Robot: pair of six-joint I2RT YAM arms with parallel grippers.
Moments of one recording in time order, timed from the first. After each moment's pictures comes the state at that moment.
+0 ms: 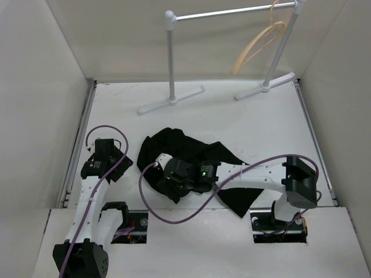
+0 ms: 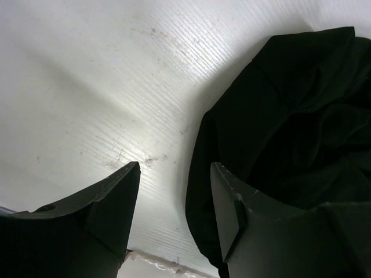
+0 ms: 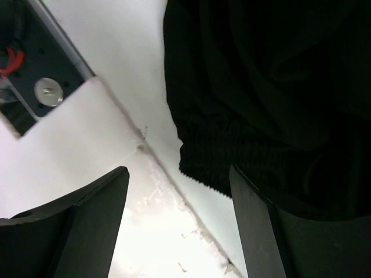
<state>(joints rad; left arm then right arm) 0.03 0.79 0.63 -0.86 -0.06 -0.78 1.32 1.66 1.25 -0.50 0.10 0.35</state>
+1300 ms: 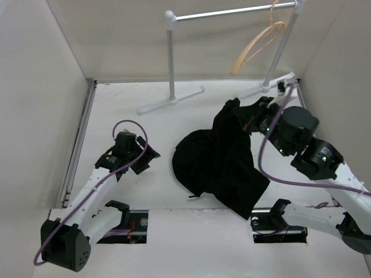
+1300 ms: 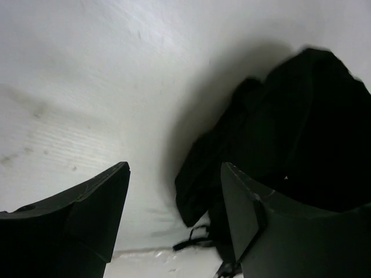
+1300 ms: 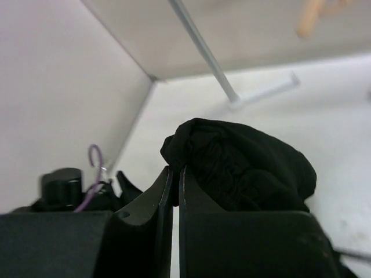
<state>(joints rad) -0.22 0.91 0.66 -0.63 0.10 -0.99 0.87 0.96 1.44 -0.49 0.41 0.53</state>
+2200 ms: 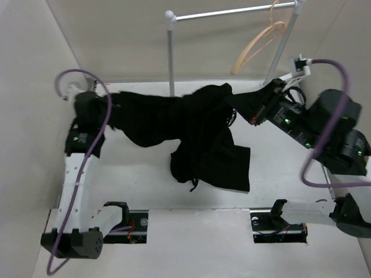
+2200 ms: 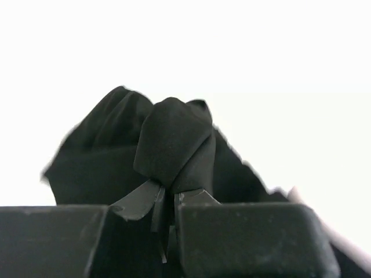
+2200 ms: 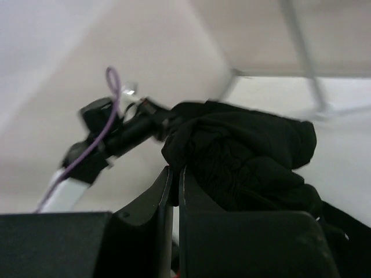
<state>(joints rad) -0.15 1.05 1.14 -0.56 -0.13 -0.93 0.90 1.10 1.78 -0.65 0.21 0.60</state>
